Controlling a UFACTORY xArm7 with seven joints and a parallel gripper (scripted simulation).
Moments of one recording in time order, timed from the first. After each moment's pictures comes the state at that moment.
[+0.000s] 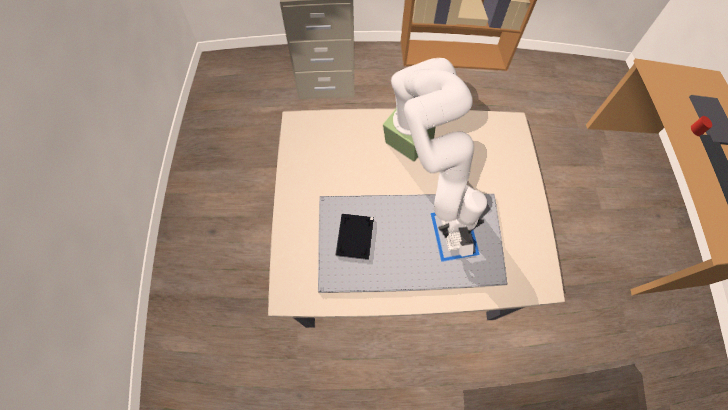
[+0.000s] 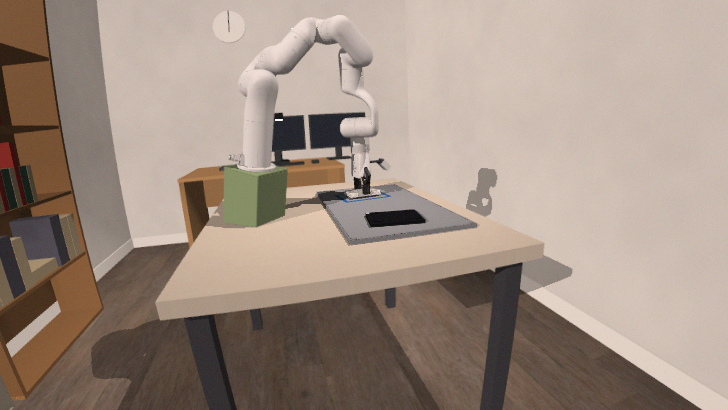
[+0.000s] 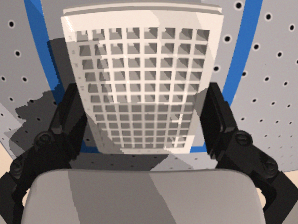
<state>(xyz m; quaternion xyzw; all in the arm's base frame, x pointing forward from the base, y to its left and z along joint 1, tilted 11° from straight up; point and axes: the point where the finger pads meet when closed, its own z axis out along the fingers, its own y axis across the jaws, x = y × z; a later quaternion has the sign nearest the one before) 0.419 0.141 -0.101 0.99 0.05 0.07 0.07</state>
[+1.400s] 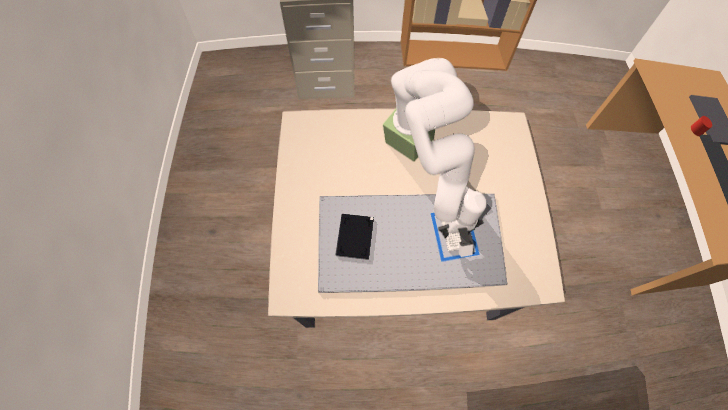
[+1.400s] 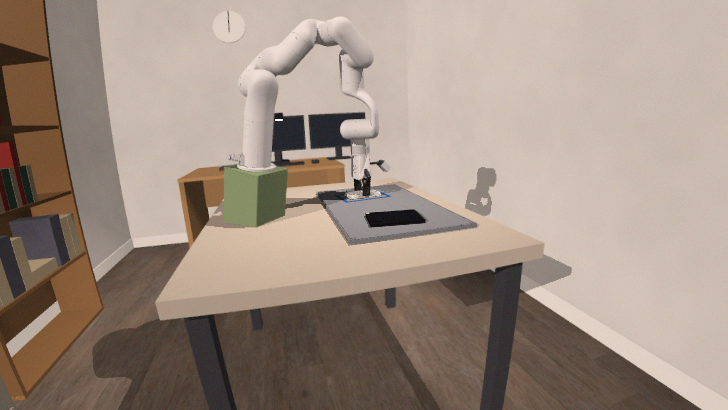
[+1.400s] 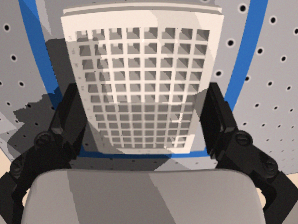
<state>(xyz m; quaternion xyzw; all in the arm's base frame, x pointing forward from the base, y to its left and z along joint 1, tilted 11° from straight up) 0.420 0.140 -0.108 0.99 0.05 0.07 0.07</state>
